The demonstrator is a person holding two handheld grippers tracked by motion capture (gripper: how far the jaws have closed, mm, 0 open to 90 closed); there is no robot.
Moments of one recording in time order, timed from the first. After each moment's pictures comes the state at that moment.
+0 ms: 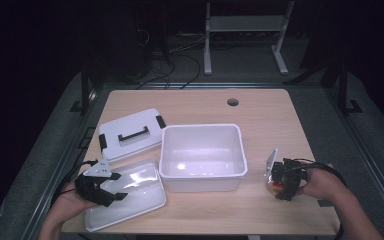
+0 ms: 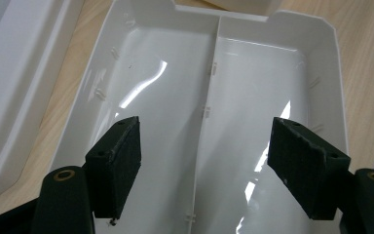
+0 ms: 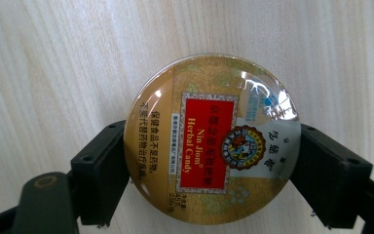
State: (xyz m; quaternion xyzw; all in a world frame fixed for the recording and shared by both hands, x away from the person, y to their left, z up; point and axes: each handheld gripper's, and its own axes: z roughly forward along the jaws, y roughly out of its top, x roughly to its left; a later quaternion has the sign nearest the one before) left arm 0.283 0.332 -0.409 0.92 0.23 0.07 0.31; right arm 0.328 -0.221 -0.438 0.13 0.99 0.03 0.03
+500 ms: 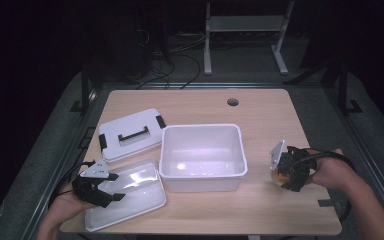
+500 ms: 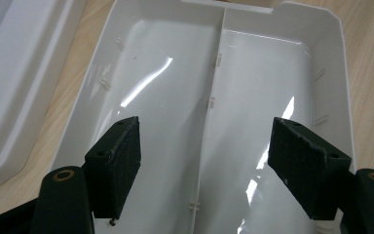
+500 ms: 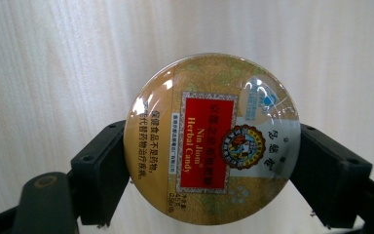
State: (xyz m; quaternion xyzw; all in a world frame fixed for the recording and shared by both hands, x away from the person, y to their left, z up) left arm 0.281 0.339 -0.410 0.92 0.24 0.08 0.31; right arm 0.328 -0.224 -0.386 0.08 0.99 0.03 0.08
